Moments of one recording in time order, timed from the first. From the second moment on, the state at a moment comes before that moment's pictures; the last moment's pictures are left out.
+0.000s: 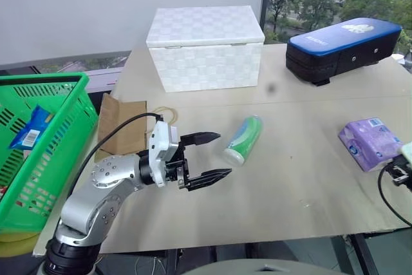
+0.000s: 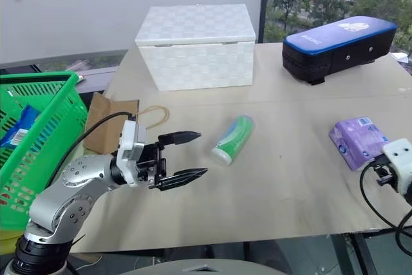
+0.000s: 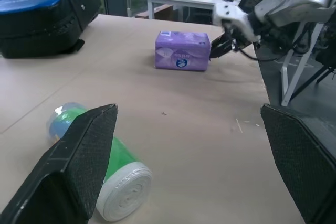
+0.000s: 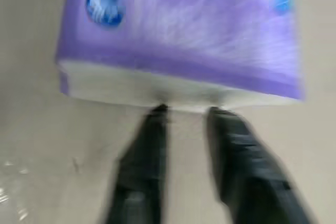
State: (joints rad) left arm -0.01 0.65 0.04 -0.55 -0.69 0.45 -0.96; right arm 0.28 -0.90 -0.50 -0.30 0.20 0.79 0.61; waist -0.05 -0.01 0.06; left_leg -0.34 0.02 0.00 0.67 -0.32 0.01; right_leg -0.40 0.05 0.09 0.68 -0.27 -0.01
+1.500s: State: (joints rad) left arm -0.06 0.59 0.03 -0.55 -0.76 0.55 -0.83; right arm -0.13 -0.80 -0.35 -0.49 0.36 1.17 0.52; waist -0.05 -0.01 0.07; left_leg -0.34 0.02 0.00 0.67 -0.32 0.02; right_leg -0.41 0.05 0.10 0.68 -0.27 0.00
